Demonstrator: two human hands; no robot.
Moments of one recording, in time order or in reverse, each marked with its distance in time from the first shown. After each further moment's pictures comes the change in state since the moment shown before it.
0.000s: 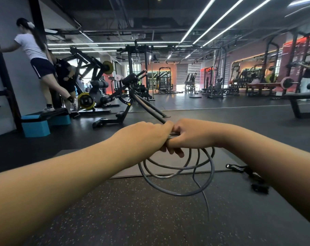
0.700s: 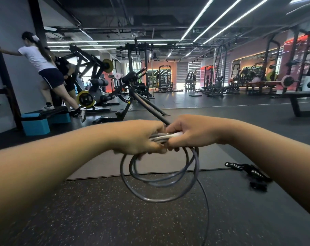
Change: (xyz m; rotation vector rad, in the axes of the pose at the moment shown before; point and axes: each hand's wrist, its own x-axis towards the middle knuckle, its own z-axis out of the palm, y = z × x) left_hand -0.002 -0.009 -0.028 -0.446 -0.312 -0.116; right_hand -0.012 0.000 -0.008 0.023 -0.031 -0.045
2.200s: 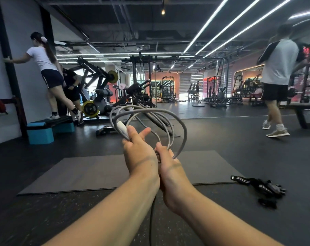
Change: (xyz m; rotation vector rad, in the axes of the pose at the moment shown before) left_hand 0.031 0.025 0.055 -1.484 1.228 -0.656; right_hand 0.042 -0.036 0.112 1.401 0.622 0.246
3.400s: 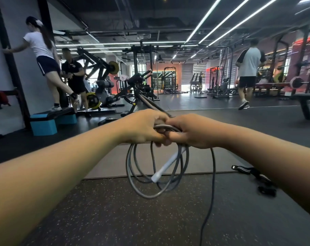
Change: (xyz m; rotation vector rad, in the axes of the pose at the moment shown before) left_hand 0.043 0.061 -0.016 1.140 -1.197 0.394; right_hand 0.023 -0.100 -0.040 -1.625 -0.521 -0.539
